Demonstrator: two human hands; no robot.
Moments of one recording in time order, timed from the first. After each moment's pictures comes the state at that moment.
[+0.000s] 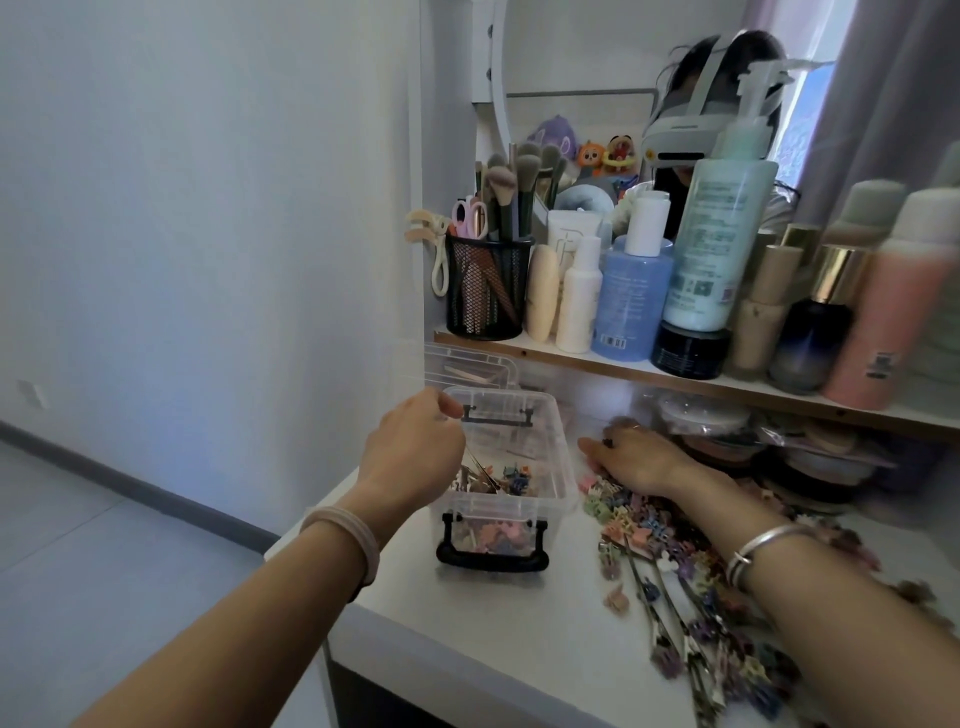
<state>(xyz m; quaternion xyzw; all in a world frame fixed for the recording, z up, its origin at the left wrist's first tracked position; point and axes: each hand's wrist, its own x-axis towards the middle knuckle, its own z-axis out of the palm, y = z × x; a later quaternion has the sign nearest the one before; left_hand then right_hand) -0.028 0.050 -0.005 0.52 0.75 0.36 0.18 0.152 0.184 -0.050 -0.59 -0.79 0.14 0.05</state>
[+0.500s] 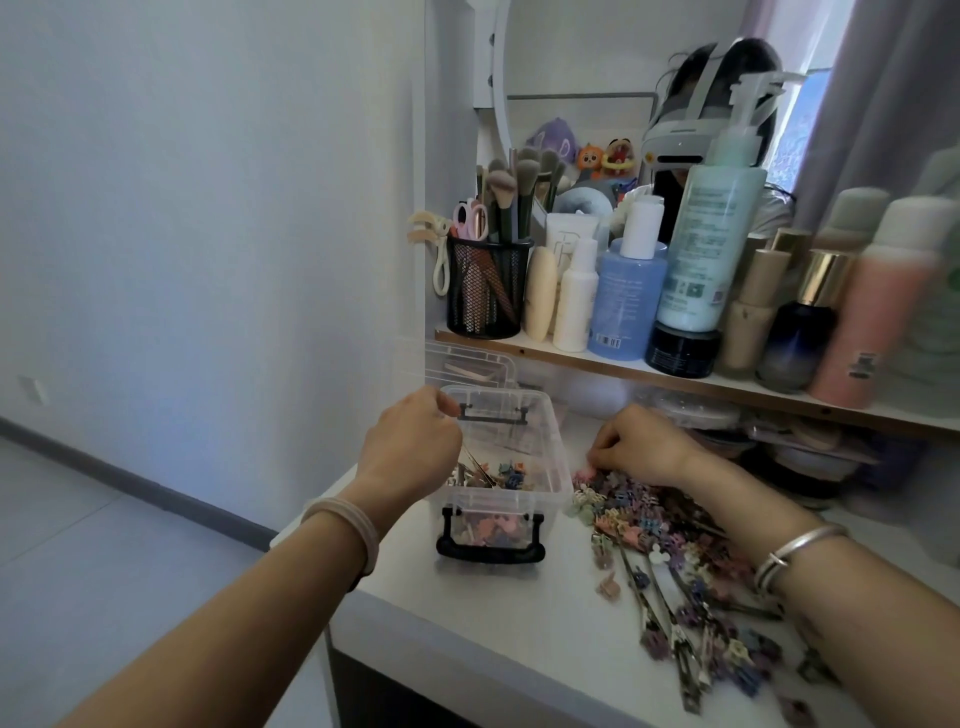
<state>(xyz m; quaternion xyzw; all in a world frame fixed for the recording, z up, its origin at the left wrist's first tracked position) -0.027 0.044 -0.004 0.52 0.75 0.36 0.18 0.156 0.165 -0.029 -0.54 -0.82 0.13 0.12</state>
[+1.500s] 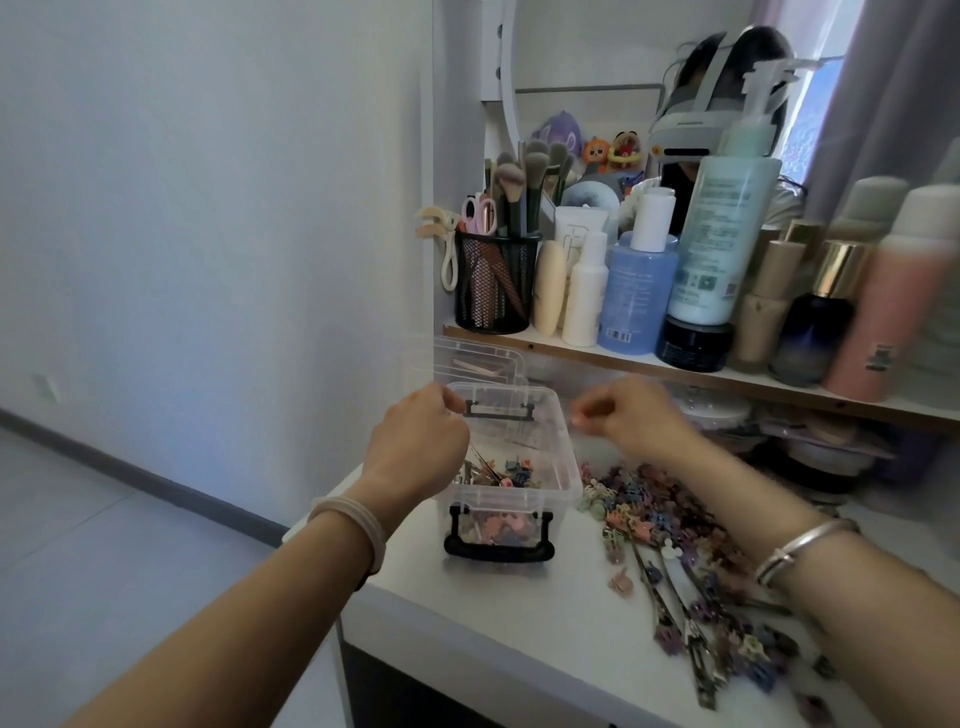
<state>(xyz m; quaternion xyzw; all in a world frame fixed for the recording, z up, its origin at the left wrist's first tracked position) -0.029 0.038 -0.003 0.51 0.76 0.37 0.18 0.137 0.151 -0.015 -0.50 -0.81 0.20 0.23</state>
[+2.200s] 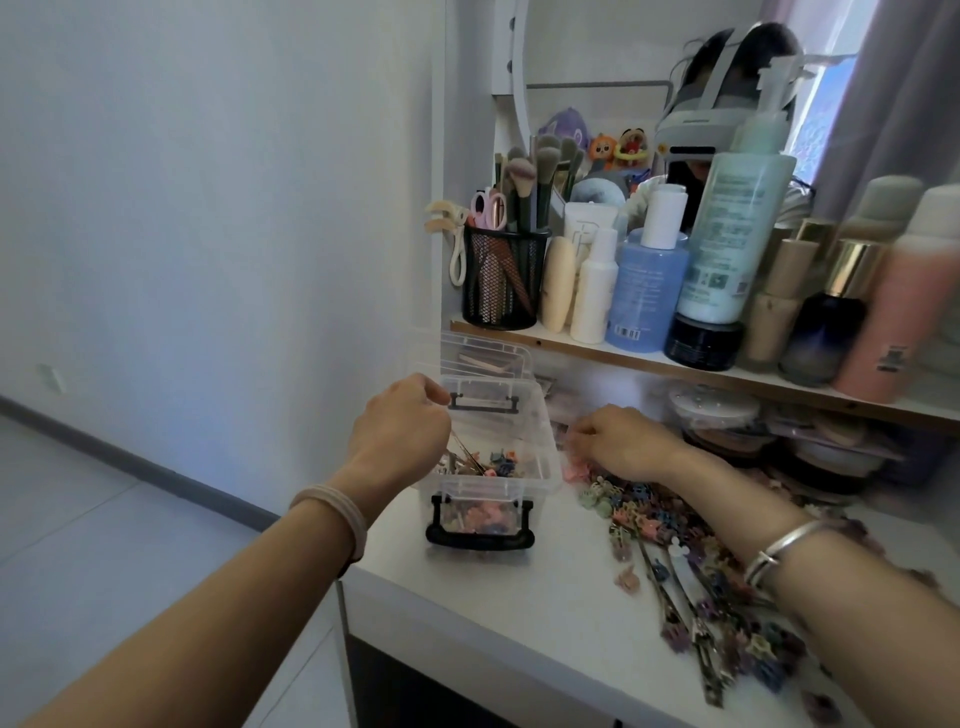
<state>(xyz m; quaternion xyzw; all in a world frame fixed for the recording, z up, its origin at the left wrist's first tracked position) -0.044 0.036 -0.001 0.49 0.77 0.38 0.17 0.127 0.147 -0.027 -0.52 -0.83 0.18 0.07</state>
